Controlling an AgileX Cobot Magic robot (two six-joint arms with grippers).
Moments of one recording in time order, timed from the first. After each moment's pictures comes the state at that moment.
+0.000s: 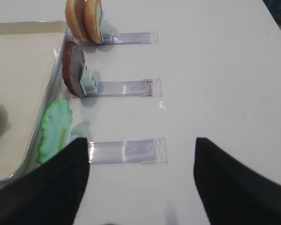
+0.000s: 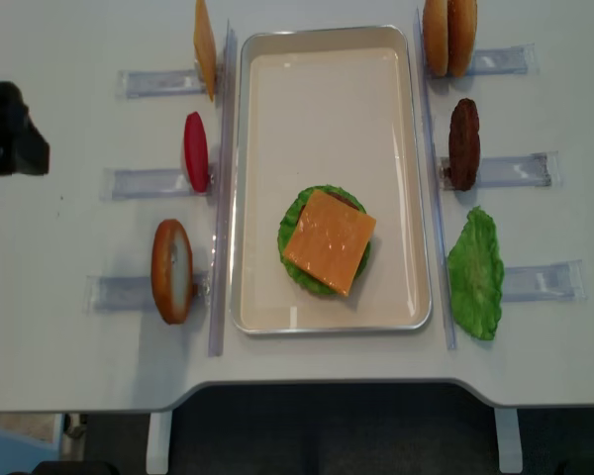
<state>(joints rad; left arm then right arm) -0.05 1.07 -1.04 0.03 1.24 -0.07 0.01 -0.01 -0.51 0.10 1.13 -0.04</state>
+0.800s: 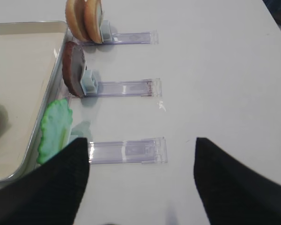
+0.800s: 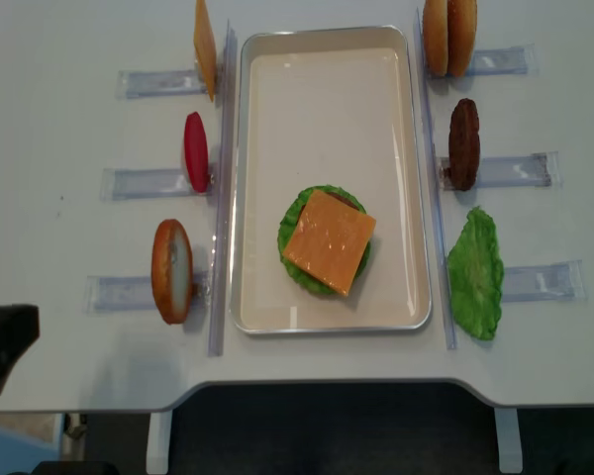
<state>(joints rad) -0.05 0.47 -0.67 -0.02 1.25 -0.03 0.01 -0.01 -0.51 0.10 1.13 -0.04</state>
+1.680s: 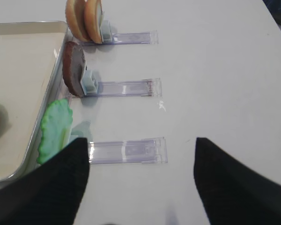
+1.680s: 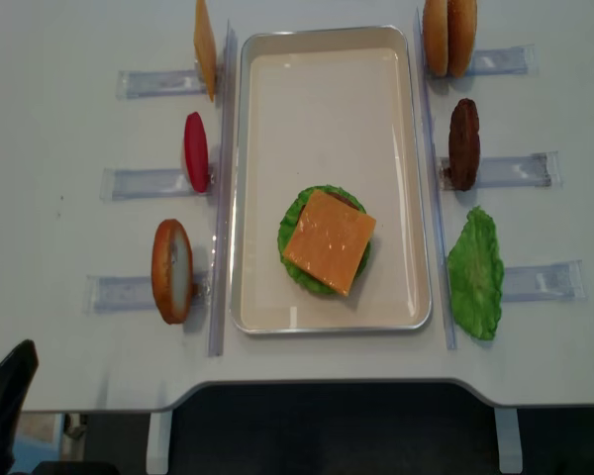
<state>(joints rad) -0.05 0.01 -0.48 -0.02 1.12 0.06 0.01 -0.01 -0.51 0.10 1.13 -0.04</state>
